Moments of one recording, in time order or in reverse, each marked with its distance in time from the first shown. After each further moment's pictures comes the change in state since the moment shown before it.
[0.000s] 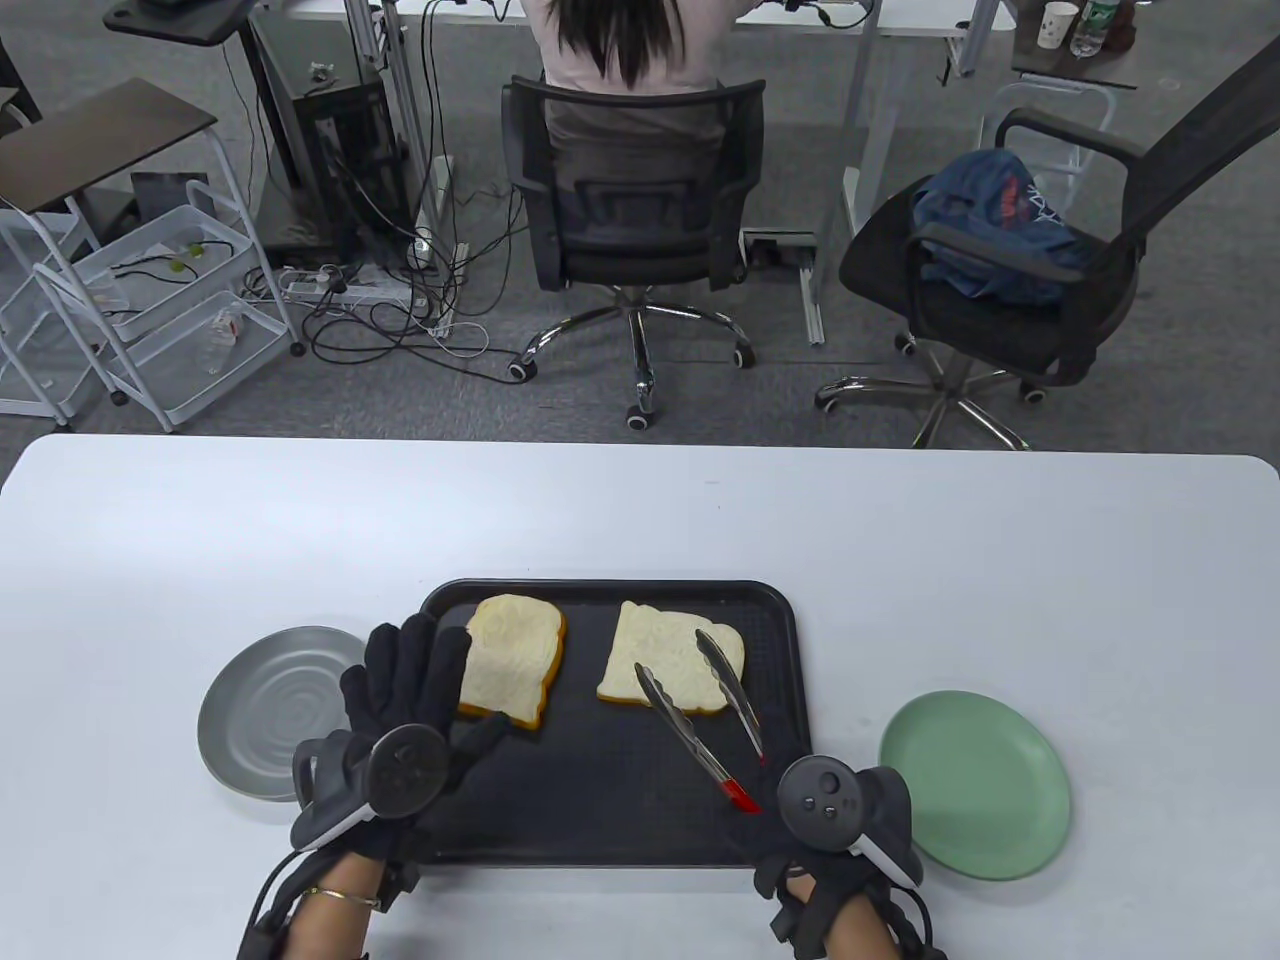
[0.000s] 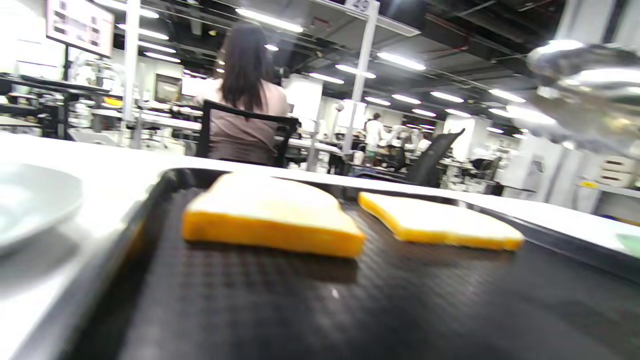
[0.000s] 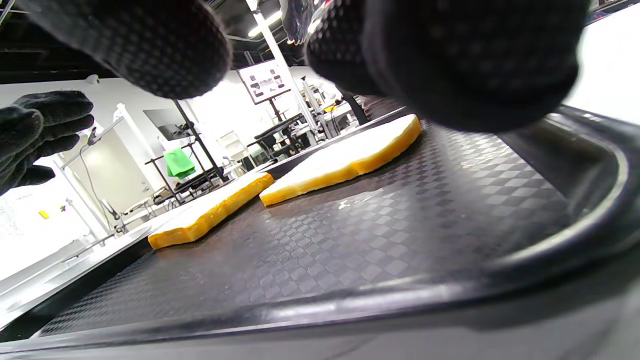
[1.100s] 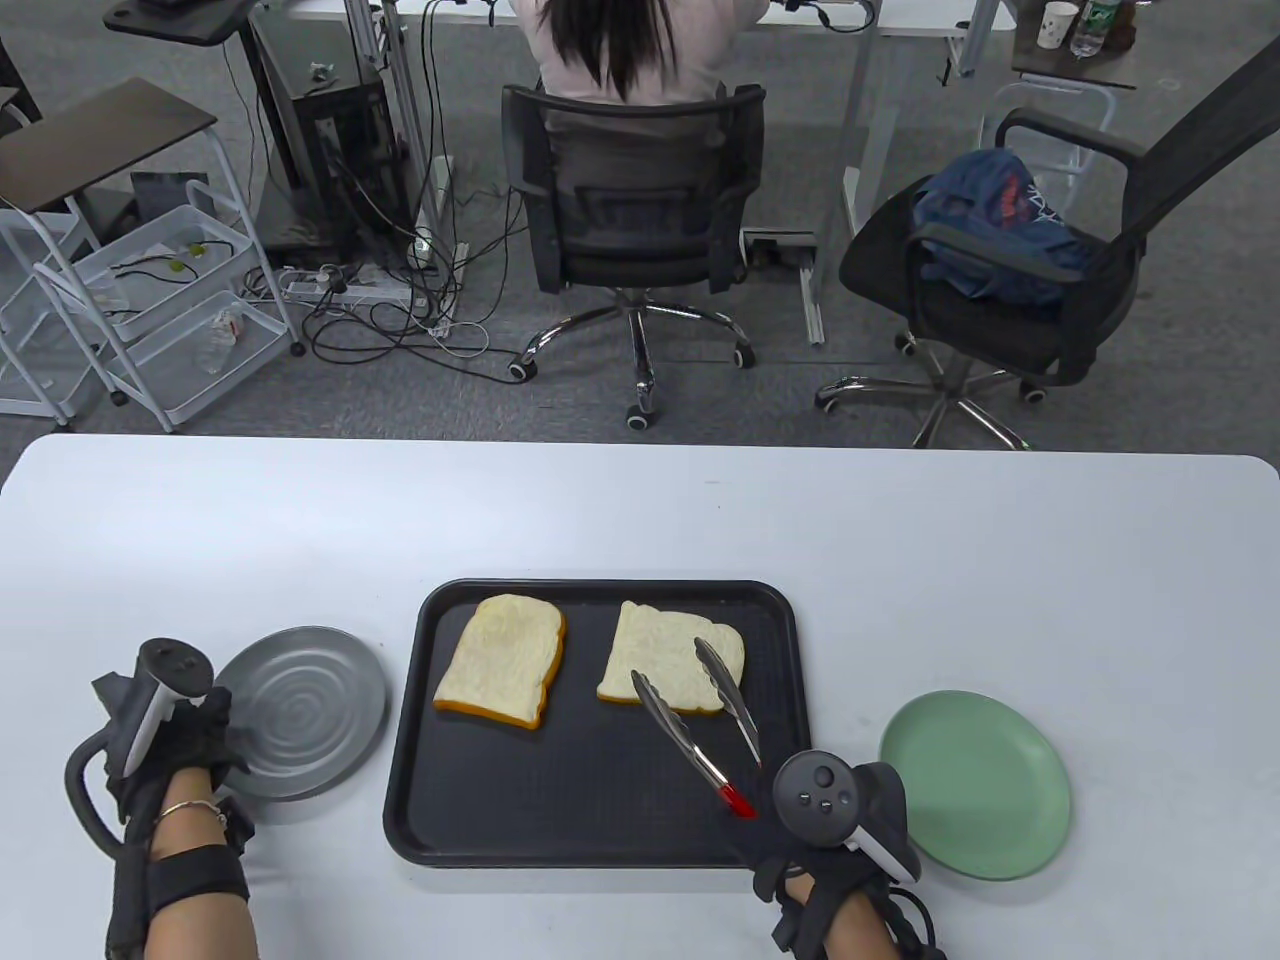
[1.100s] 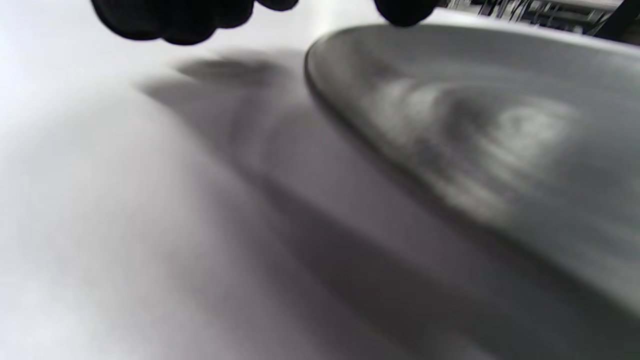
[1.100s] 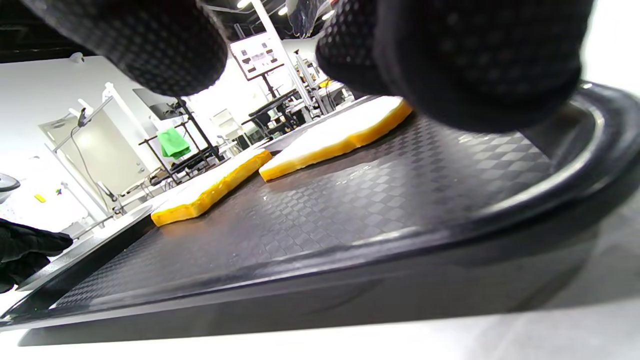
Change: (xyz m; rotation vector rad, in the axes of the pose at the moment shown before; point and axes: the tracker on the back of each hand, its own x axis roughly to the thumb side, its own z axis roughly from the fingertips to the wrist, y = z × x) left_hand -0.220 -0.025 0.011 -0.379 0.972 0.052; right_hand 0.000 0.004 -0.001 0.087 0.026 -0.012
